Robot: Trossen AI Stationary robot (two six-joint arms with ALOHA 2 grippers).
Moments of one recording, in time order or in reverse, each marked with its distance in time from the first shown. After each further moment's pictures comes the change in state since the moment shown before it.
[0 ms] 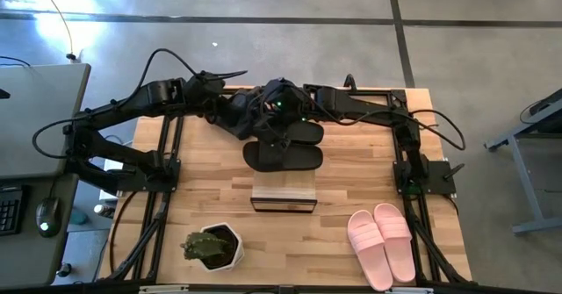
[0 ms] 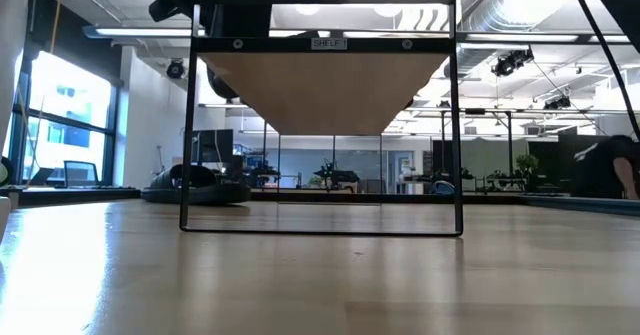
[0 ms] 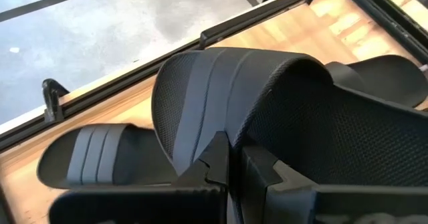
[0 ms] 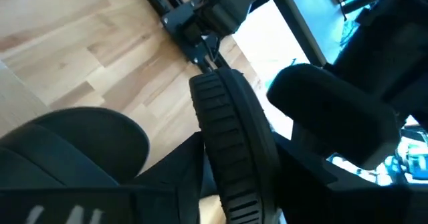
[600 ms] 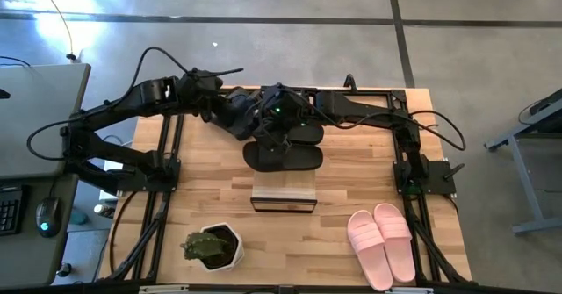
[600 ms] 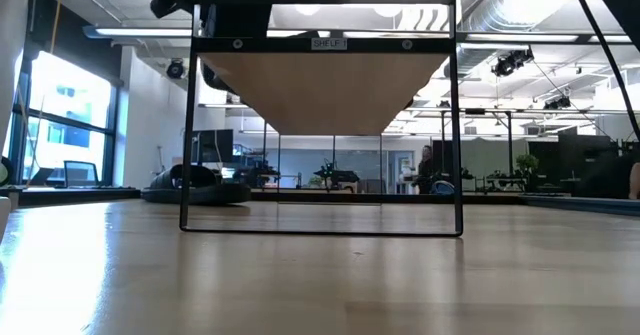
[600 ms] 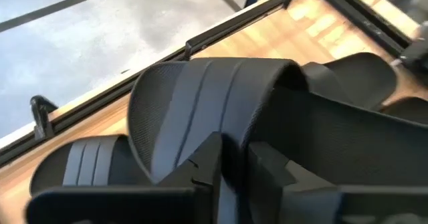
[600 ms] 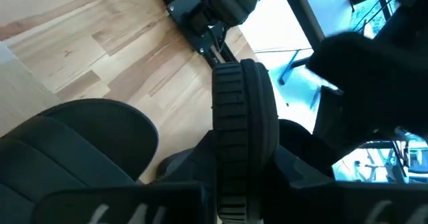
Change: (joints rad) left arm 0.000 -0.038 0.002 0.017 0.055 0.078; right arm 0.017 0.001 -0.001 -0.031 0.062 -0.008
